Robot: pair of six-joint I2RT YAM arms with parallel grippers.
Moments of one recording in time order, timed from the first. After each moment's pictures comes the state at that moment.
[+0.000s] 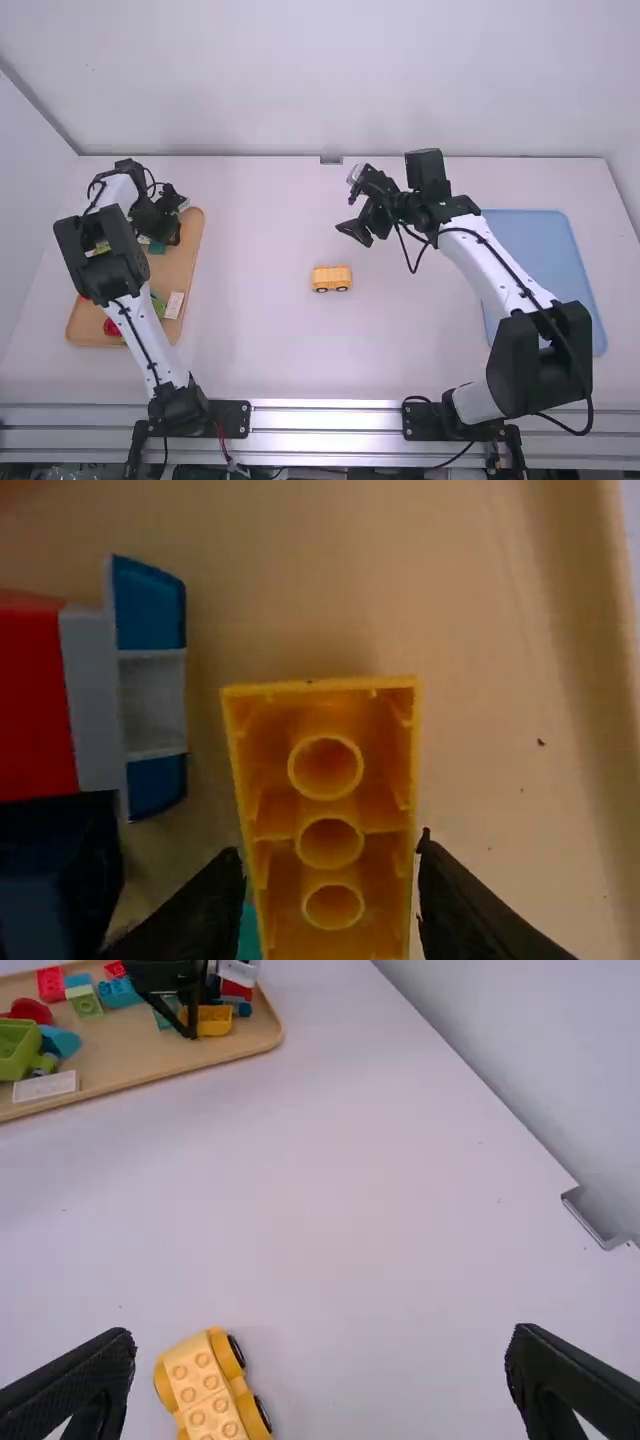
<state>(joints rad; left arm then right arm) 0.42 2.30 1.79 -1.00 0.07 0.83 0.27 1.59 1.21 -0.43 -0.69 -0.63</state>
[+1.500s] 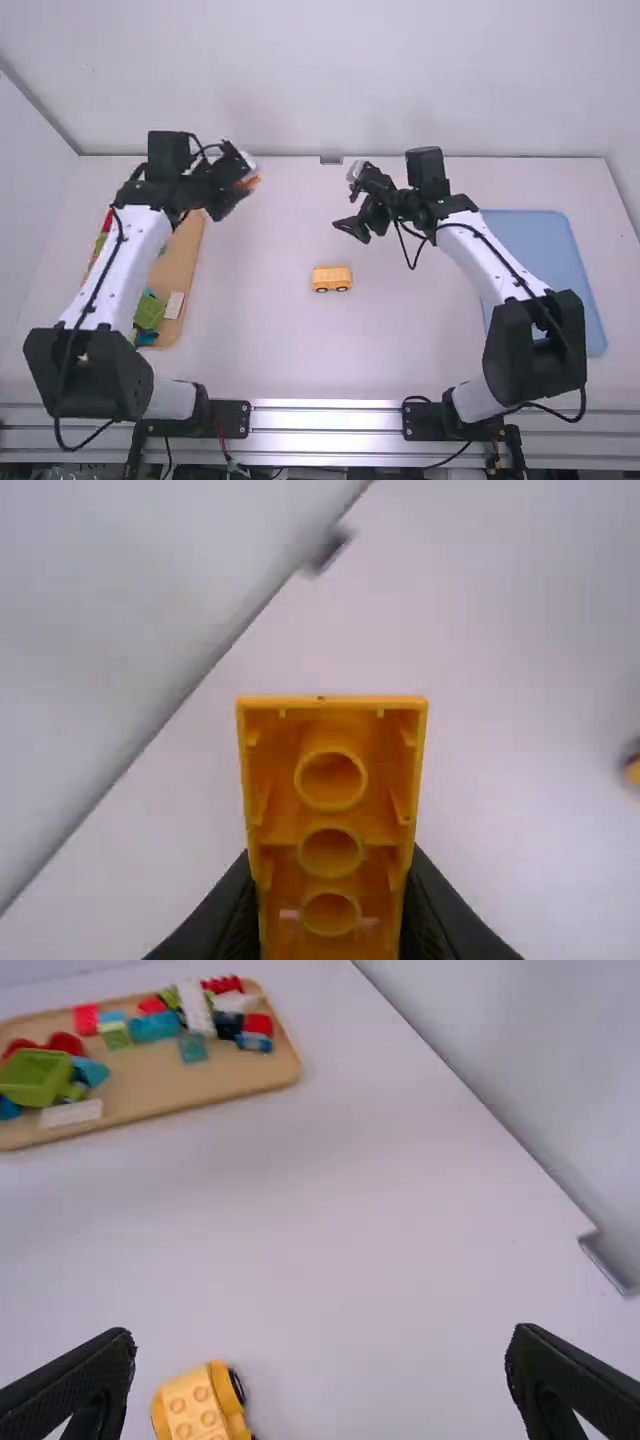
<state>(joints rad) 0.00 1.47 1.30 -0.63 0.53 0.83 0.24 1.65 1.21 -0.35 -0.86 -0.68</state>
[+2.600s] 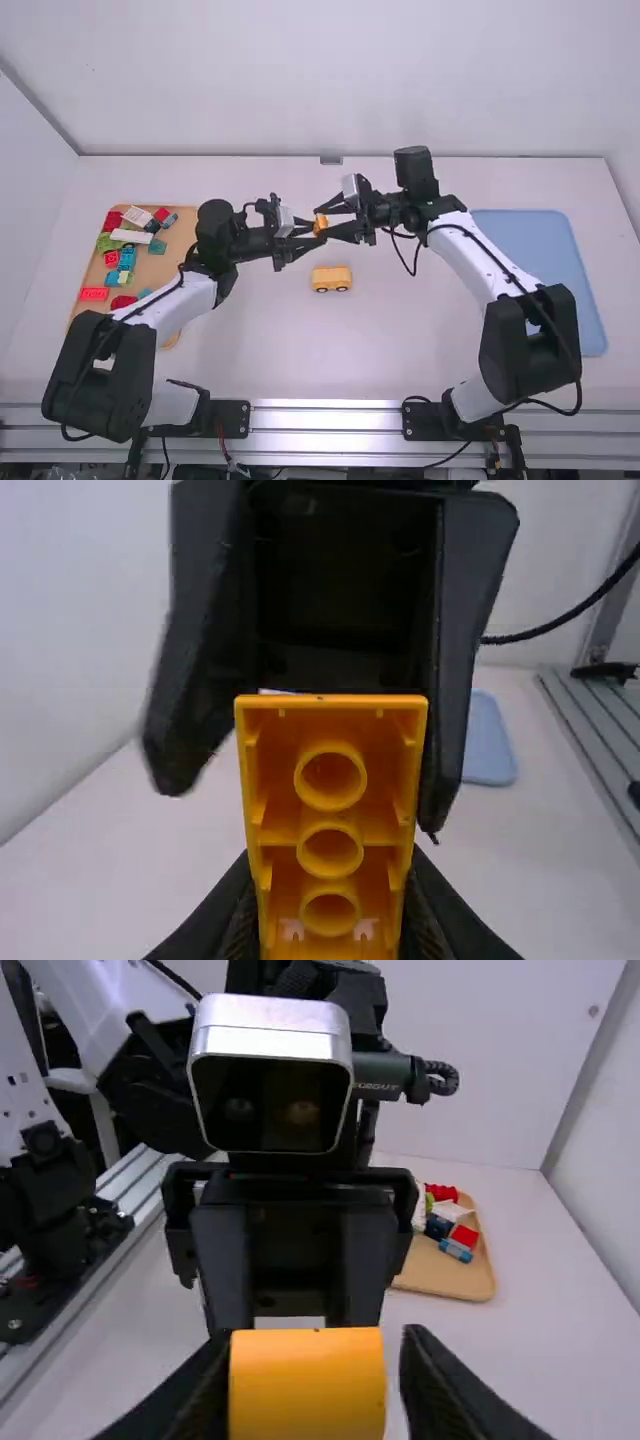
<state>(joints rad) -0.21 1.44 0.66 0.68 1.09 0.13 0.30 1.66 1.21 -0.28 -1.37 -0.82</state>
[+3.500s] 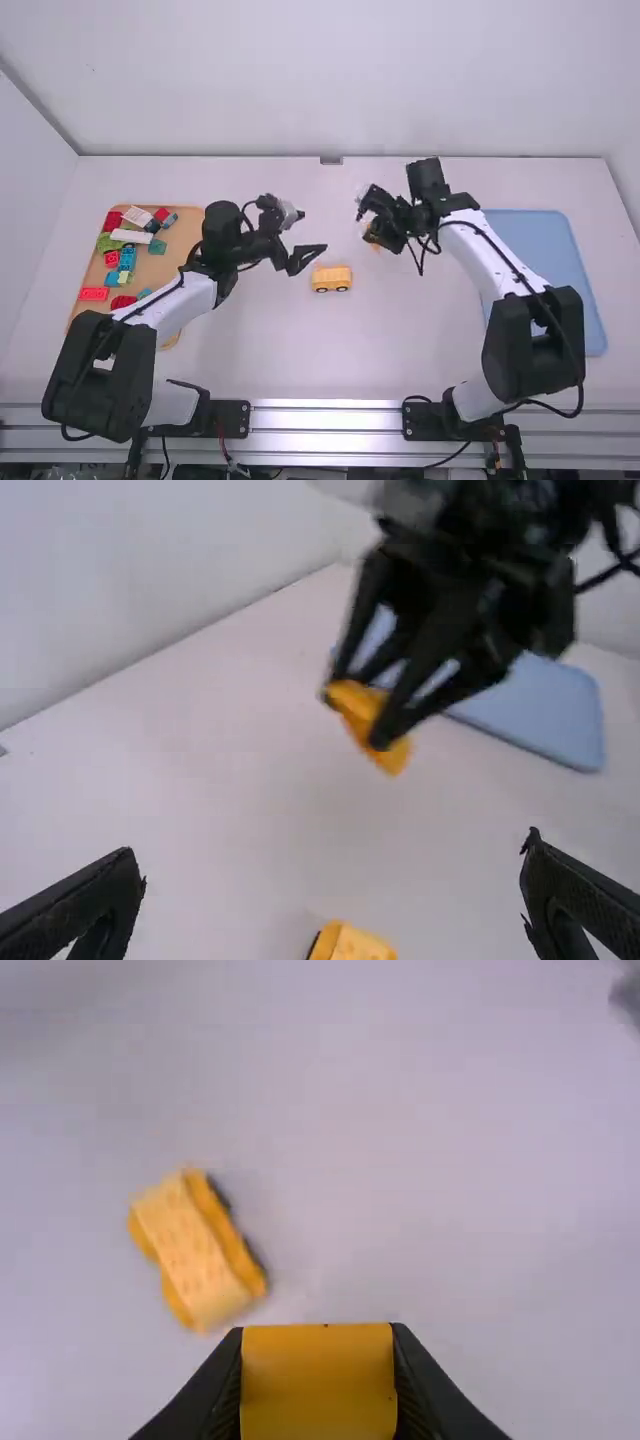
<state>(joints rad) -0.21 1.44 0.65 0.46 0.82 0.12 0.25 1.66 1.22 -0.73 -0.43 -0.80</state>
